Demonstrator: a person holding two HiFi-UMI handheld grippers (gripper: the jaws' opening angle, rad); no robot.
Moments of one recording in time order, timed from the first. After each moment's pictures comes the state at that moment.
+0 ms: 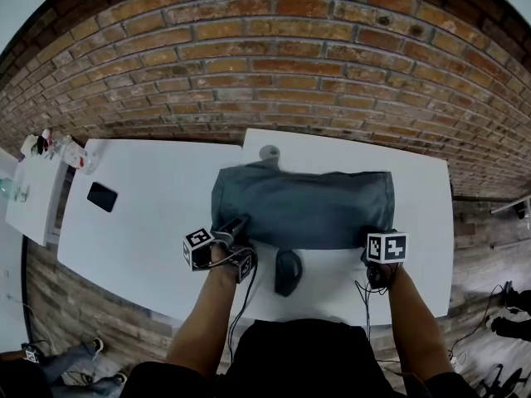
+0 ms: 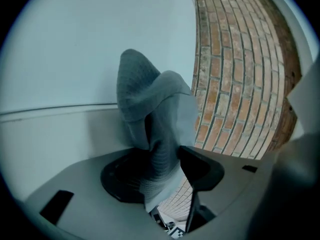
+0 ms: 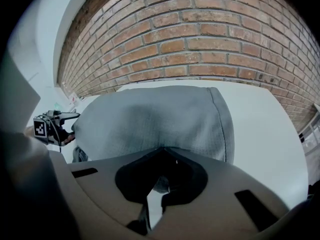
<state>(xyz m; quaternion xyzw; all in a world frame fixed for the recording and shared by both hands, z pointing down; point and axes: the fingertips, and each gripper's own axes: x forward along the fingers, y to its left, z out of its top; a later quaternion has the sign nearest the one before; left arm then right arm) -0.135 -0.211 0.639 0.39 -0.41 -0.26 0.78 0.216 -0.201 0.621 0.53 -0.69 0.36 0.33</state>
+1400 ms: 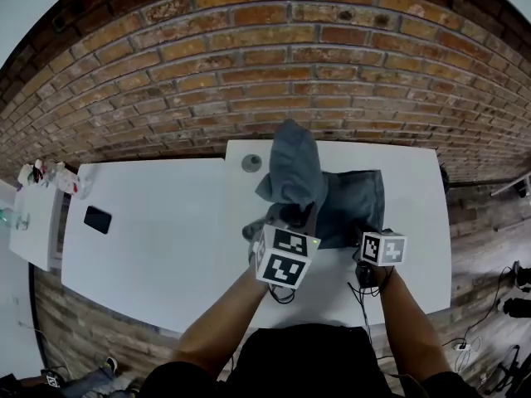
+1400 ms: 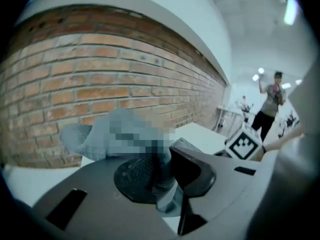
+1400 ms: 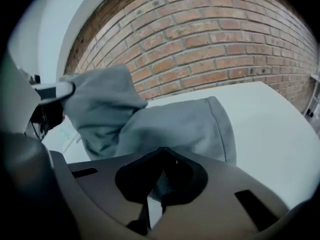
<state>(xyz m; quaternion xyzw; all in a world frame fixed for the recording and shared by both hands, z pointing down) 0.071 -0.243 0.446 0.88 -0.40 0.23 0.14 0.218 -0.212 0.594 0.56 -0.71 0.38 0.20</state>
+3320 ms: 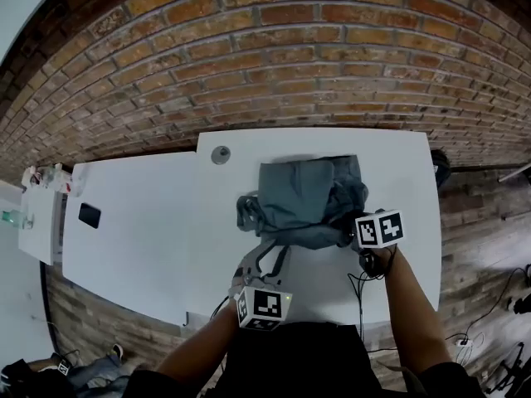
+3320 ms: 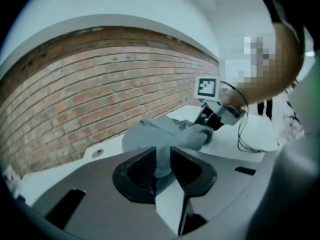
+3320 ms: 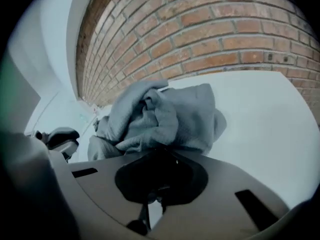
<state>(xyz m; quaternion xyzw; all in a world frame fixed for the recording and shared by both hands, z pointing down) 0.110 -0.149 0.522 0.86 -0.43 0.29 0.03 0.274 -0.209 0.615 0.43 -0.75 0.42 0.27</state>
